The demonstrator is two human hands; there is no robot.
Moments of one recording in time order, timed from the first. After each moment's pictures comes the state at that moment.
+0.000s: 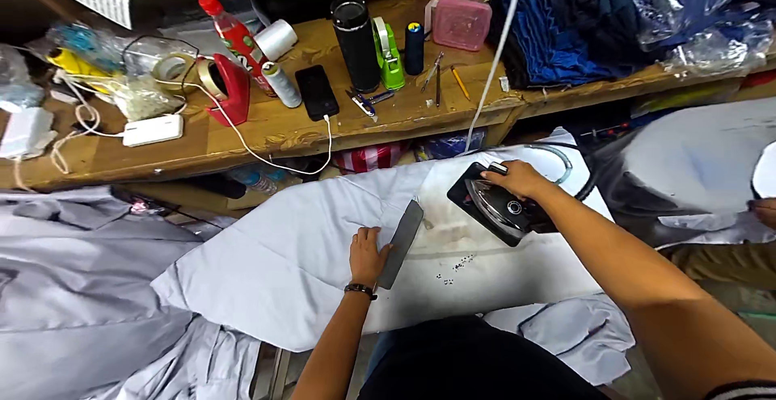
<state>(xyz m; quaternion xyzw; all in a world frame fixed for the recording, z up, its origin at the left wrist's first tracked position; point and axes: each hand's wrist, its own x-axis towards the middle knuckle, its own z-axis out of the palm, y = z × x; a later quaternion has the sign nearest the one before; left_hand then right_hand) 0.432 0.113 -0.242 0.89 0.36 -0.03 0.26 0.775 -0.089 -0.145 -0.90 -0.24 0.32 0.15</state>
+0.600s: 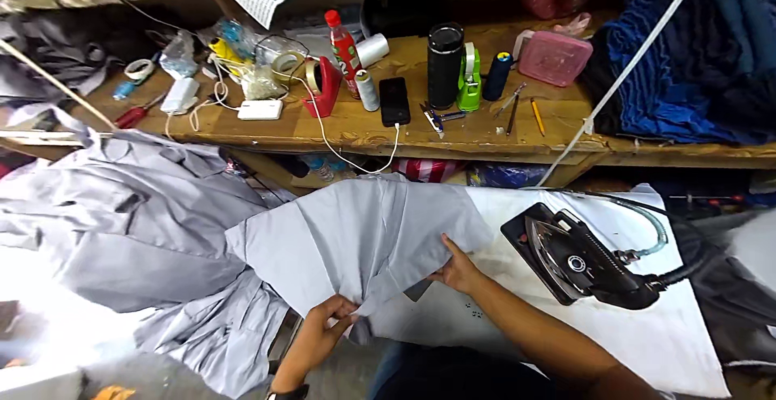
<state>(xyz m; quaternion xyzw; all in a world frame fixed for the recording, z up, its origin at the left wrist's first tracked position) 0.240 0.100 -0.136 0.81 0.36 0.08 0.46 0.565 0.003 -0.228 -0.49 0.04 0.68 0.55</state>
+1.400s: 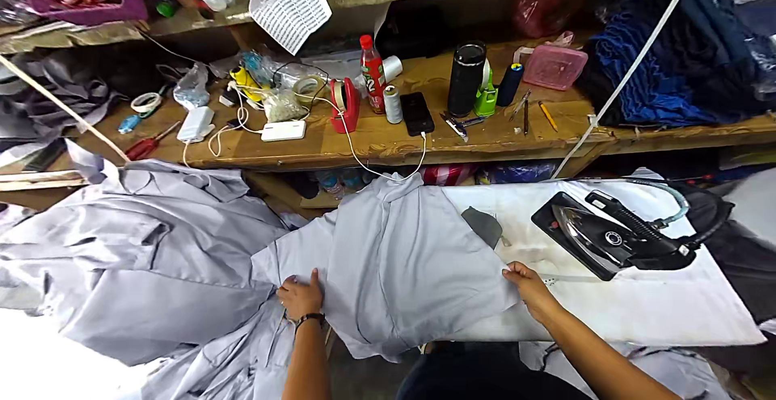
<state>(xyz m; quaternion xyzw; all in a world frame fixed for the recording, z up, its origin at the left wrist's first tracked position) 0.154 0.283 -0.236 0.62 0.74 0.15 0.21 0.510 -0.058 -0.208 -0.76 -0.09 0.38 0.52</state>
